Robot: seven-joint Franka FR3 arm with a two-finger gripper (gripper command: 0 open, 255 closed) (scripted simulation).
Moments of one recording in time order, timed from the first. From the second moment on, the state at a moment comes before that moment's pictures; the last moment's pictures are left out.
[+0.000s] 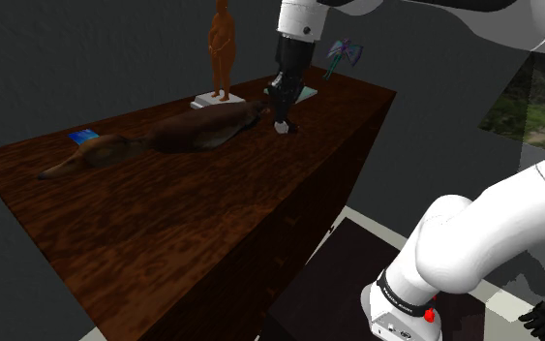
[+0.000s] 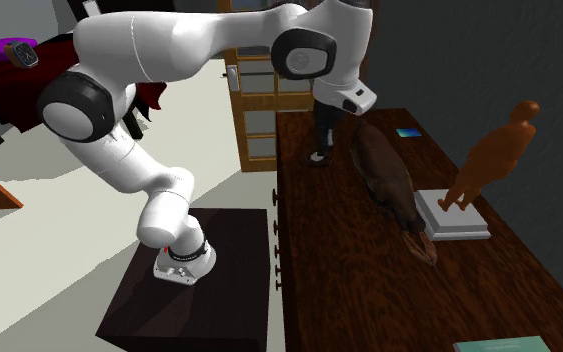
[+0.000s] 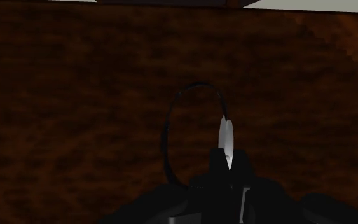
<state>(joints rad) 0.04 -0.37 0.08 -1.96 0.13 1.58 0.02</state>
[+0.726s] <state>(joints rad) -0.05 -0.22 -0.10 -1.81 0.08 1.55 -0.24</state>
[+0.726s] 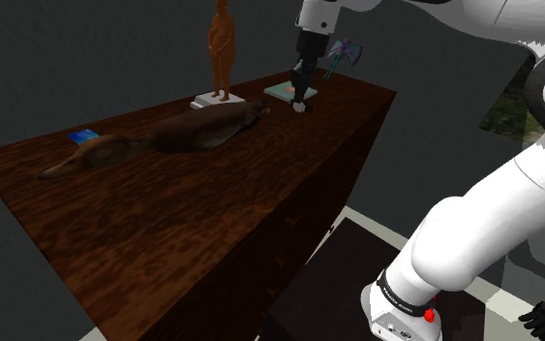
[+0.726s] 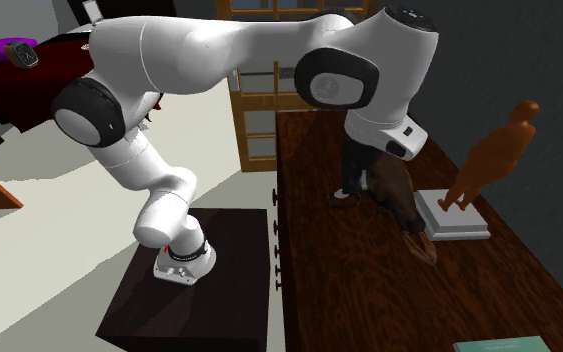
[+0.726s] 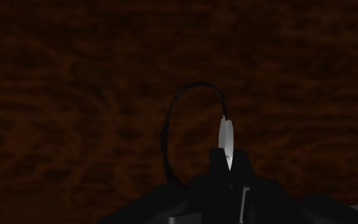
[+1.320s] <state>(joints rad) -0.14 -0.04 -0.22 -1.60 0.08 1.50 -0.45</state>
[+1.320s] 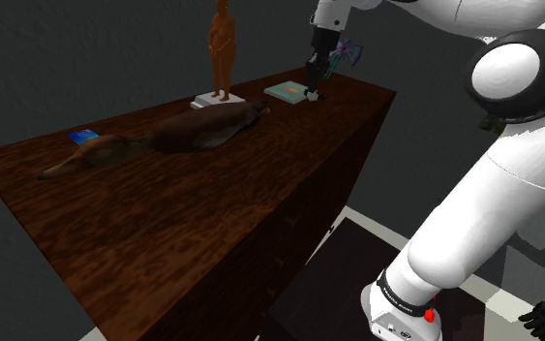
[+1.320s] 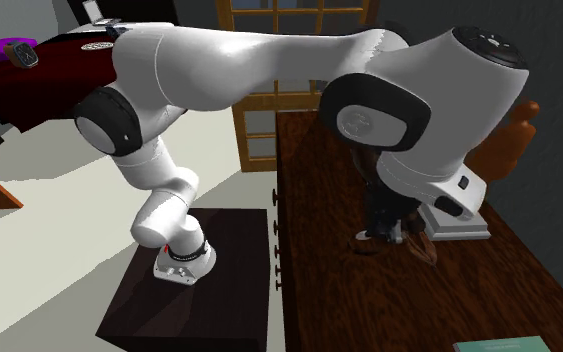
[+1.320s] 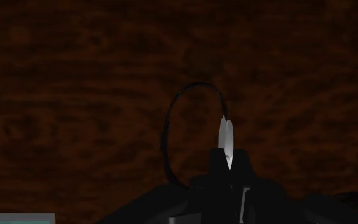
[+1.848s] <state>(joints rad) -0.26 0.24 -0.31 -1.24 0.15 1.40 -0.62</state>
